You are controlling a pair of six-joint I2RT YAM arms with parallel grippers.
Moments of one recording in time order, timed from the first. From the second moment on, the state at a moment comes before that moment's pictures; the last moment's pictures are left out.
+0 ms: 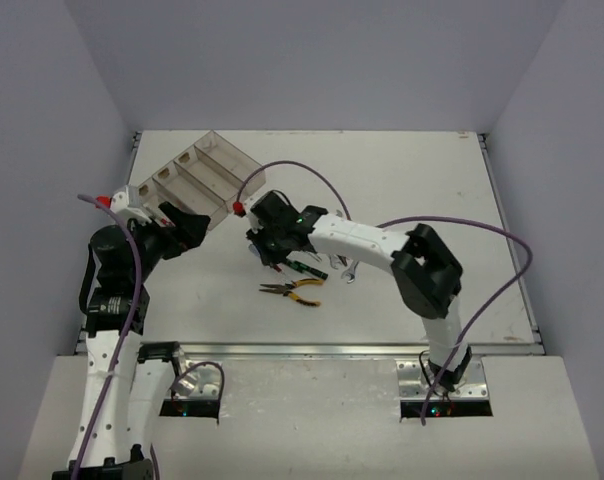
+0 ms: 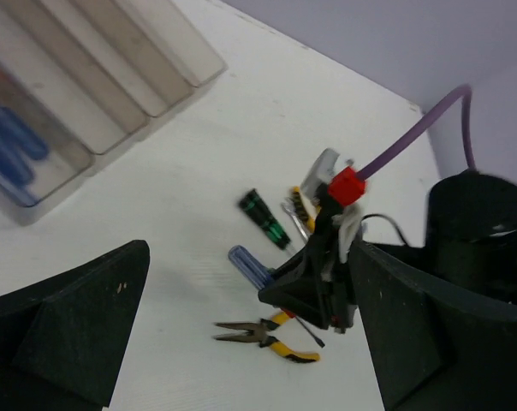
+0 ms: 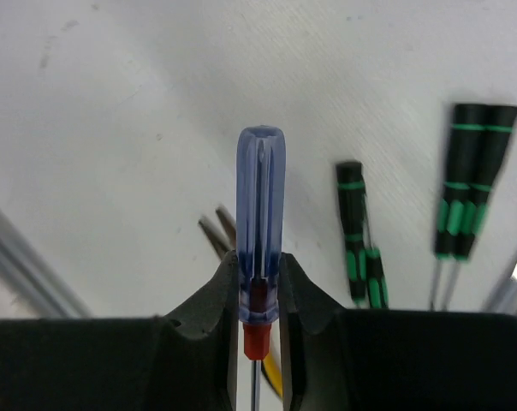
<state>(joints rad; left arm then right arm) 0.12 0.58 0.70 -0.42 0.27 -0.53 0.93 2.09 1.59 -0.47 -0.03 0.10</state>
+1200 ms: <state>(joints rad) -0.39 0.91 0.48 0.63 0.51 -1.03 0.82 1.30 1.12 -0.20 -0.40 0.23</state>
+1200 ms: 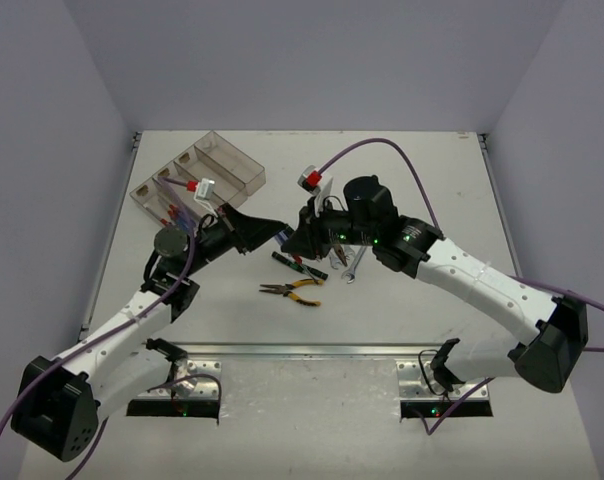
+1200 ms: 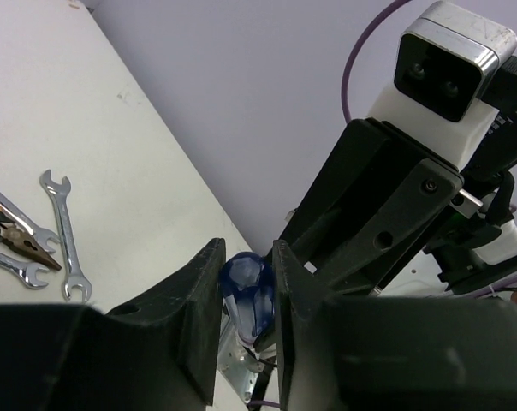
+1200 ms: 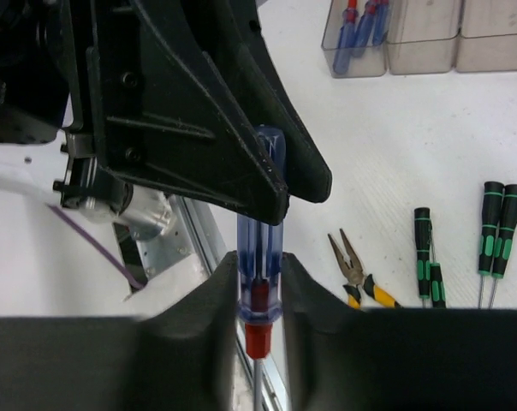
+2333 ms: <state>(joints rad) 0.20 1.88 1.48 -0.61 -0.47 -0.73 0.70 1.05 0.86 -0.44 0.23 0.19</state>
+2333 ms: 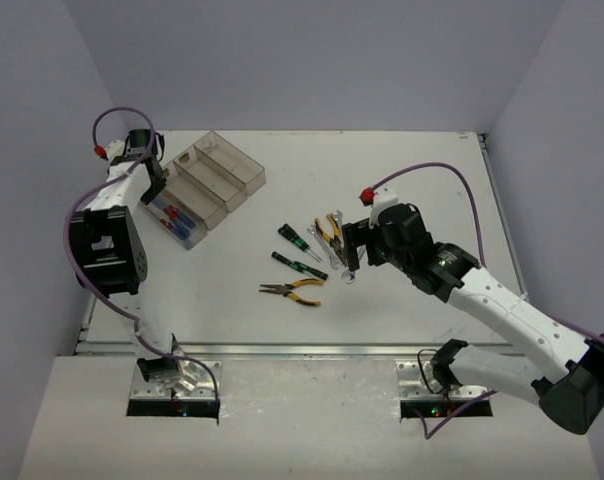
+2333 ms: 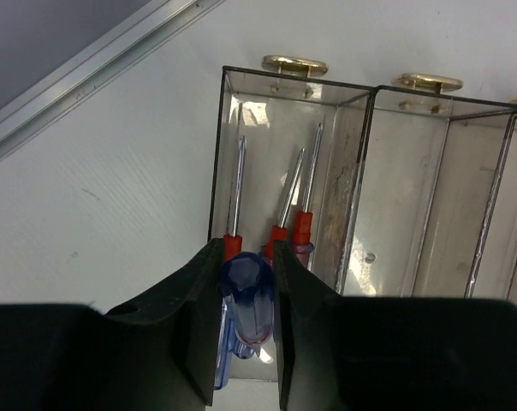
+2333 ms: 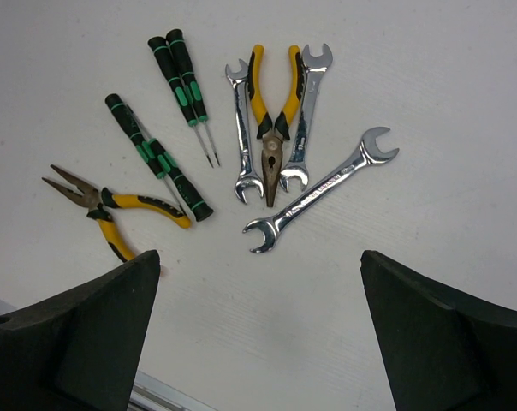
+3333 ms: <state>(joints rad) -0.05 0.78 0.82 -0.52 -0.05 -0.49 0.70 1.24 0.89 -0.44 0.06 0.18</state>
